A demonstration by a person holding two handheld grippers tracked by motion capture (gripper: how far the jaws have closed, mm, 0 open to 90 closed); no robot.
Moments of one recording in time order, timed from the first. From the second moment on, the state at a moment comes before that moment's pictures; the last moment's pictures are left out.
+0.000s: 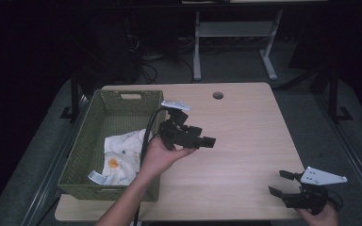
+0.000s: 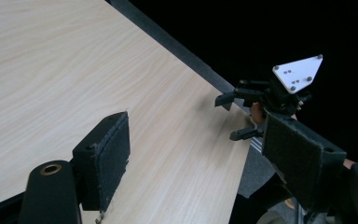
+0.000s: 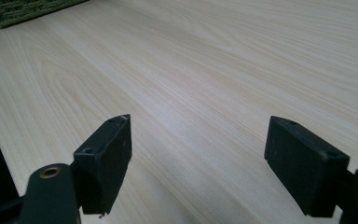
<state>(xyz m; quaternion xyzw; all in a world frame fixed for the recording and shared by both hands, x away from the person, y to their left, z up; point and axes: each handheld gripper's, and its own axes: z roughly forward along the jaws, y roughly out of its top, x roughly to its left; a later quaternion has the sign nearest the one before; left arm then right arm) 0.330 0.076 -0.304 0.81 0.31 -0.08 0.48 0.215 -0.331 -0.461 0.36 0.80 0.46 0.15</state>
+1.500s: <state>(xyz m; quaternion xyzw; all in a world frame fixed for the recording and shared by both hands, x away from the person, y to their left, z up) 0.352 0.192 -0.310 0.79 0.43 0.00 0.44 0.214 -0.330 -0.460 0.36 0.80 0.46 0.15</state>
